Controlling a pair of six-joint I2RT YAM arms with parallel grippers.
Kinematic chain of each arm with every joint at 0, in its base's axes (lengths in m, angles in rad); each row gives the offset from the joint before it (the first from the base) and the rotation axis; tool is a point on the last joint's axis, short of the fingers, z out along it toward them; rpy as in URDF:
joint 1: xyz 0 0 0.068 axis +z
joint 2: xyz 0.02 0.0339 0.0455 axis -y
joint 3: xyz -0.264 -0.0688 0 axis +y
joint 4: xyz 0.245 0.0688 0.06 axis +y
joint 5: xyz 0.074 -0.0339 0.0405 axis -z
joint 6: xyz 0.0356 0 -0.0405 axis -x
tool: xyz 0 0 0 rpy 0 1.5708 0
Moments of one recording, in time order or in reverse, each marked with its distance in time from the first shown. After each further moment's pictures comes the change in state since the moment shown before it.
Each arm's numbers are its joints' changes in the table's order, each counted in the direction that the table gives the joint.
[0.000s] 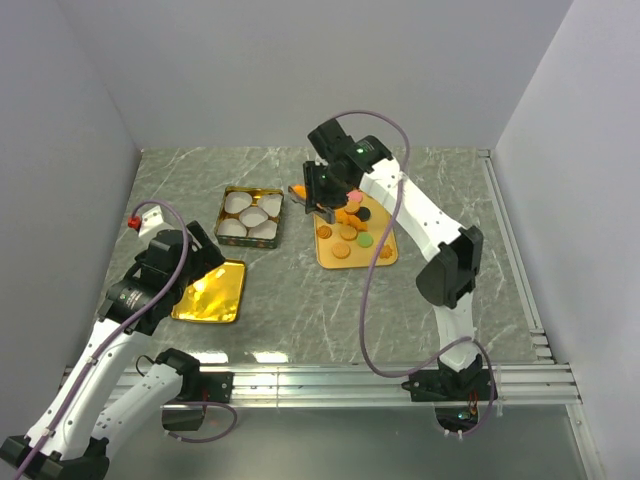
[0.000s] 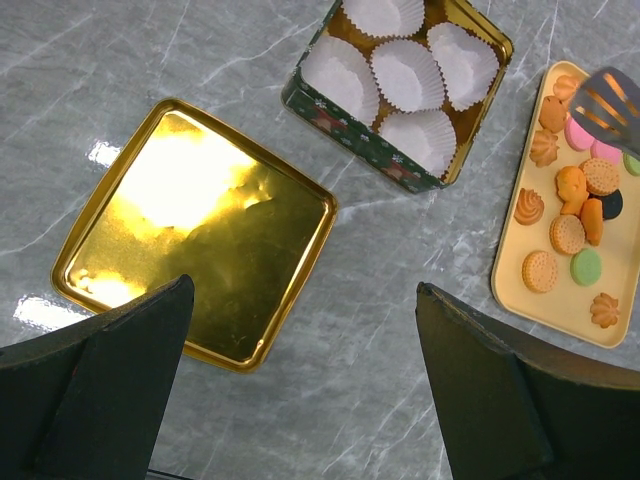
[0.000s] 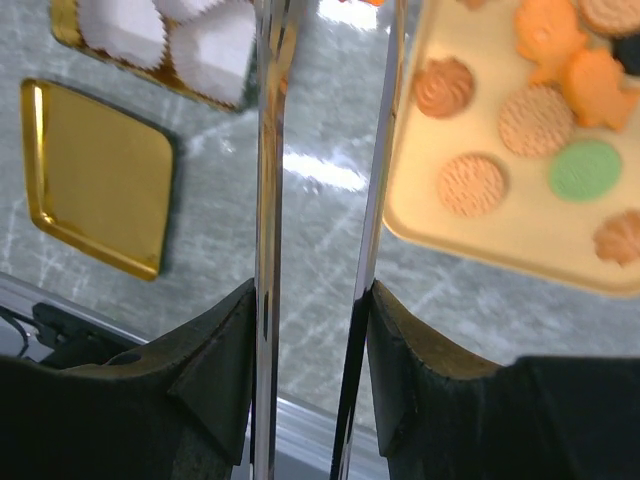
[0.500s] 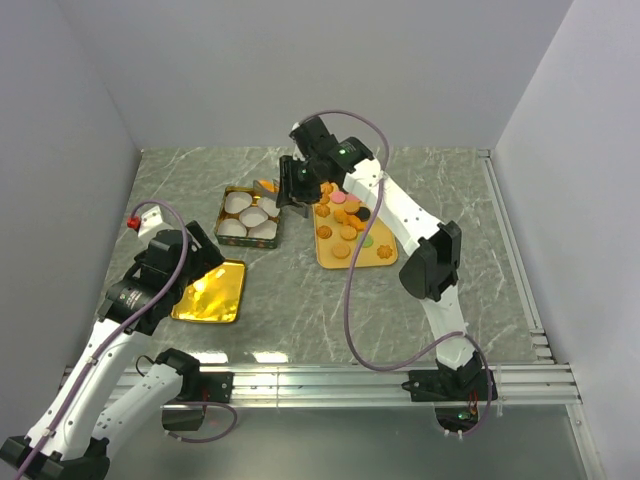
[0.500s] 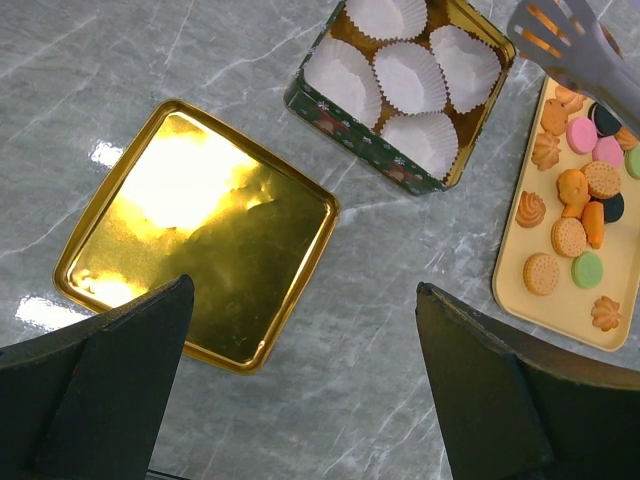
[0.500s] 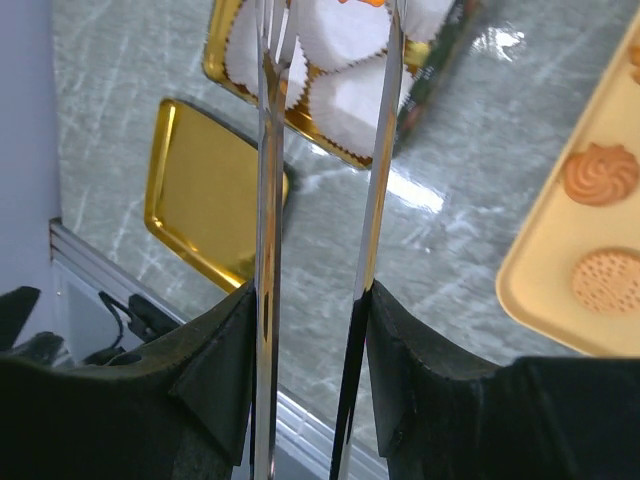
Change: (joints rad) left arm 0.005 0.000 0.000 0.000 -0.003 0.000; right arm 0.024 -0.167 -0.167 -0.124 -0.180 -0.052
